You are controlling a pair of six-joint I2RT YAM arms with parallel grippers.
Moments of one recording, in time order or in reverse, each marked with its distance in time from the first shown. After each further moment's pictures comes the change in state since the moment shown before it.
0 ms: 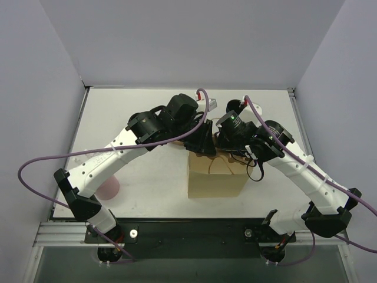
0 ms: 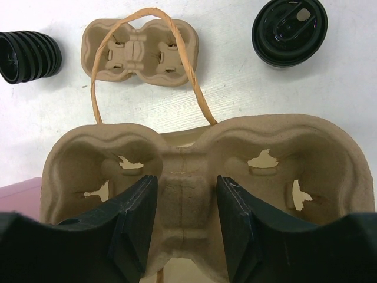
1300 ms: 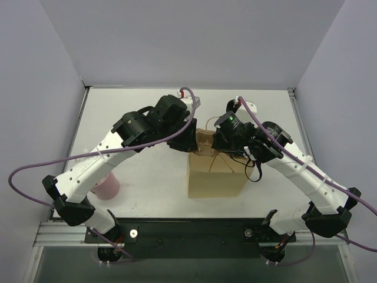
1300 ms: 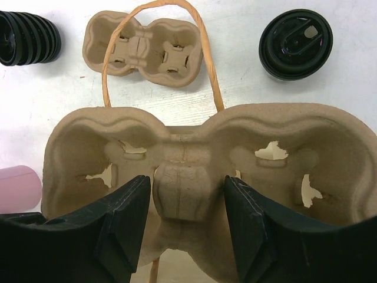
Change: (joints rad) left arm 0.026 -0.077 0.000 -0.154 -0.247 0.059; right arm 0.016 -0.002 -0.015 0.045 0.002 -0.116
